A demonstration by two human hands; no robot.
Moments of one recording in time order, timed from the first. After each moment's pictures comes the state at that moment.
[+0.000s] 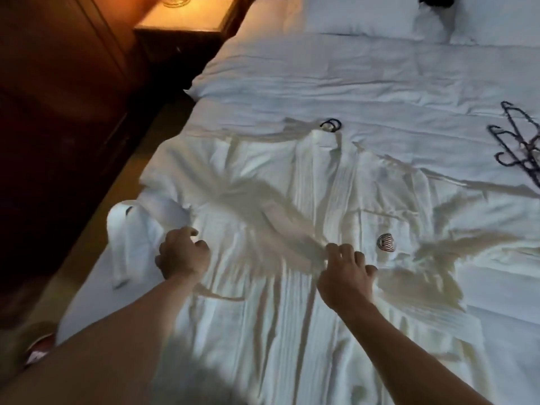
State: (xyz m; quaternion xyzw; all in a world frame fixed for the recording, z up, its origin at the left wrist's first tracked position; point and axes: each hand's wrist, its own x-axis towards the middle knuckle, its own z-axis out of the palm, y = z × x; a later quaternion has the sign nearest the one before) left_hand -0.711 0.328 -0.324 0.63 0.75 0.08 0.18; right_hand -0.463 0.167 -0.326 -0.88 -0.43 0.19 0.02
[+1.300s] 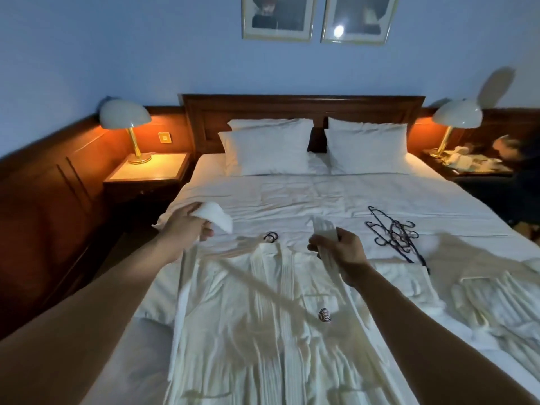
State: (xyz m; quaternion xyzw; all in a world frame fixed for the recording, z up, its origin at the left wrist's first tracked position) left_hand -0.636 0.398 0.012 0.66 0.43 0.29 0.55; right_hand -0.402 0.155 -0.015 -0.70 -0.23 0.26 0.63
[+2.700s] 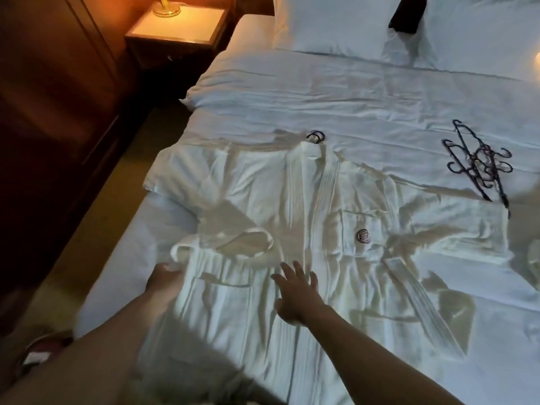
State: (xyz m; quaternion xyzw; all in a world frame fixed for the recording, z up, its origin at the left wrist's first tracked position) left_hand -0.814 0.304 -0.314 0.47 0.75 0.05 0.46; right_hand -0.550 0.143 -0.291 -0.74 -0.57 0.34 -0.08
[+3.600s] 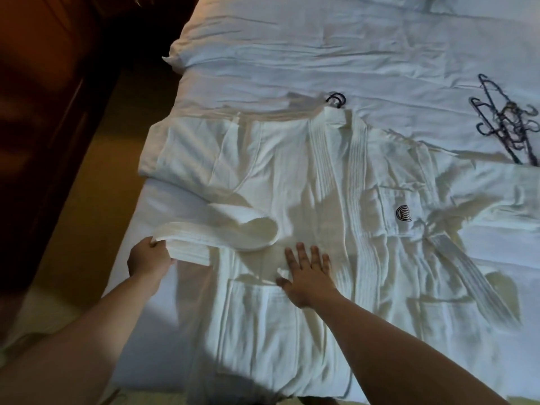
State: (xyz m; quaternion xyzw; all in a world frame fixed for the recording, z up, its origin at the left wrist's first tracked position) left_hand -0.876 0.422 -0.357 0.46 0.76 0.13 0.44; right_hand -0.613 0.217 -0.369 -0.79 -0.48 0.36 -0.15
